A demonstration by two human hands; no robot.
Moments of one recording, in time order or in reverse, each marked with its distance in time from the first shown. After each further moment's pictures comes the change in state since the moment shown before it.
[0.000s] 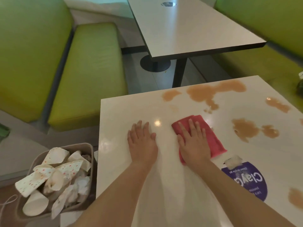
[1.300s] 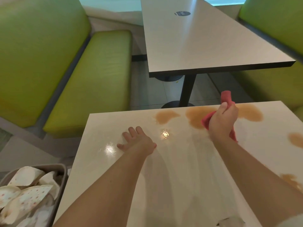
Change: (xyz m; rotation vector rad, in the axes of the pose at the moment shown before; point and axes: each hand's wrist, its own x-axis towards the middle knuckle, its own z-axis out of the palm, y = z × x) left_hand 0.120 0.076 -0.006 0.109 -0.469 -0.459; right_hand 0.215 0.092 -0.050 0.827 0.567 0.426
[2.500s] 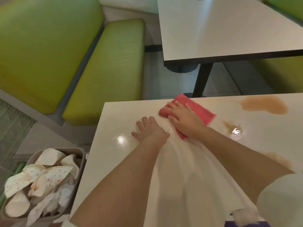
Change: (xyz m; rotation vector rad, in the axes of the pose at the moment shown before) left_hand -0.006 -0.006 0.002 -0.059 0.065 0.031; right_hand -0.078 -0.024 0.062 -0.607 -0.989 -0.845
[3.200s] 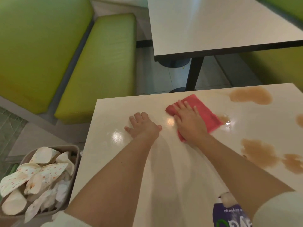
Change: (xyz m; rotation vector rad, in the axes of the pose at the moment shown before) left_hand -0.005 -0.003 0.004 -0.037 0.038 0.008; right_hand -0.051 0.004 0.004 -0.027 0.131 0.241
